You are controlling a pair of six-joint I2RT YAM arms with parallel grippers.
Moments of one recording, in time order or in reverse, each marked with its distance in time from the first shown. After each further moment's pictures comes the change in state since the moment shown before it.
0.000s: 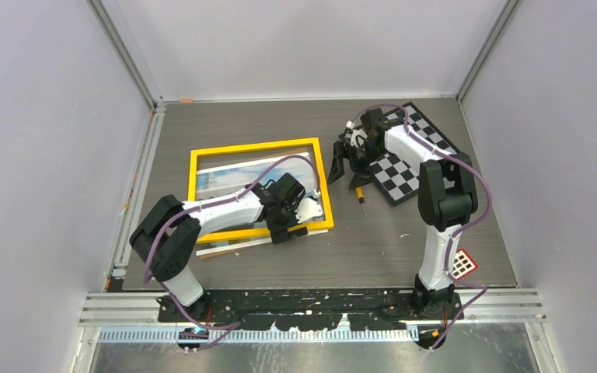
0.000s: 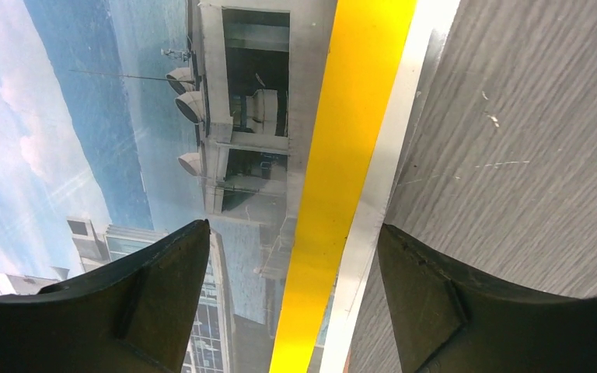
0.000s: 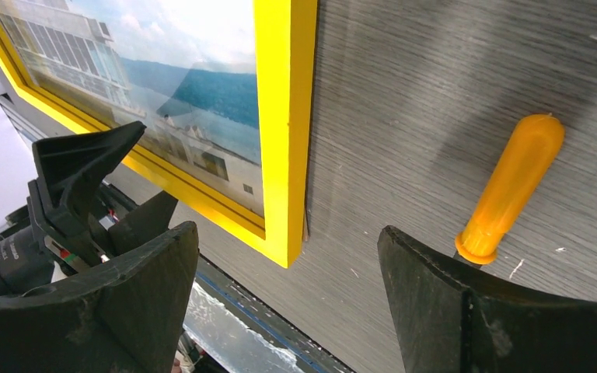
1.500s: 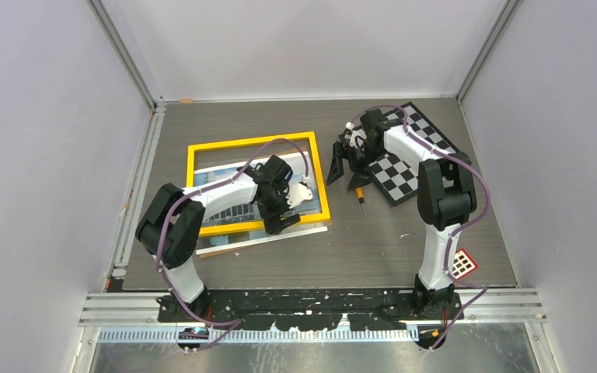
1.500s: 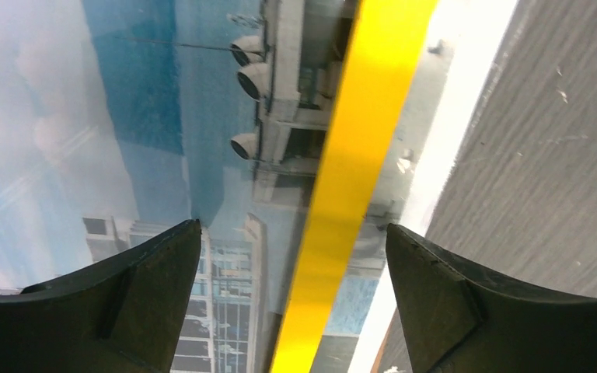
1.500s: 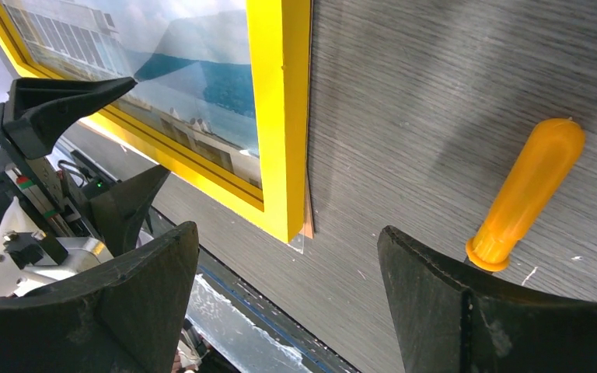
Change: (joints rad) left arm 0.171 0.095 0.111 -0.081 0.153 0.063; right arm 0.000 0.011 0.000 0.002 -0.026 0.008
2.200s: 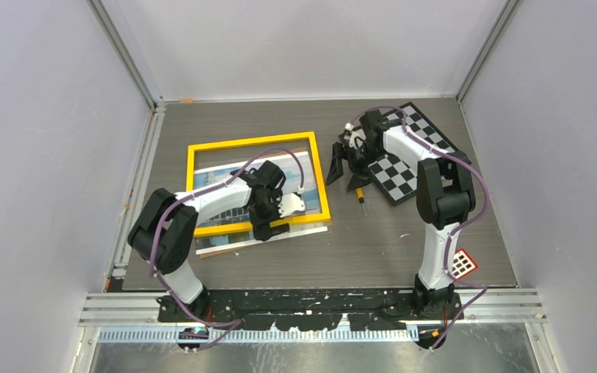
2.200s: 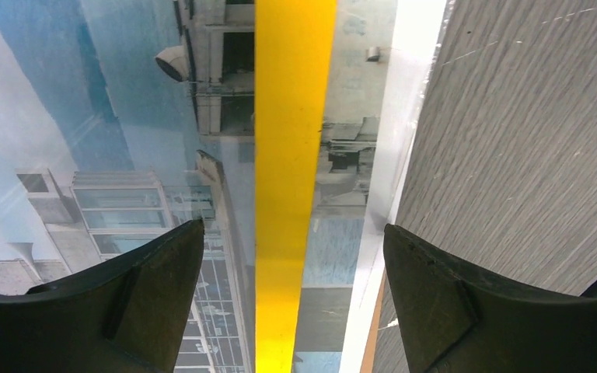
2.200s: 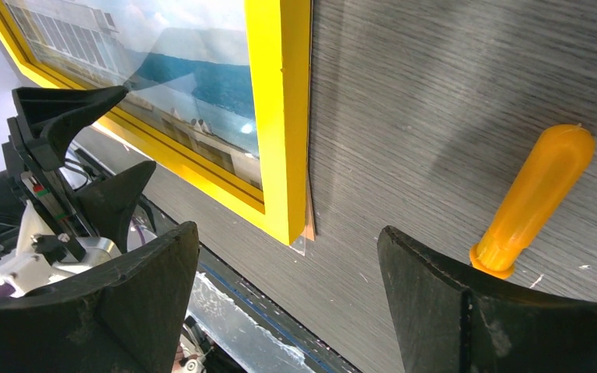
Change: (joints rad) left arm 0.016 -0.068 -0.072 -0.101 -0.010 0.152; right arm 0.000 0.013 0.000 0.004 -0.014 0.003
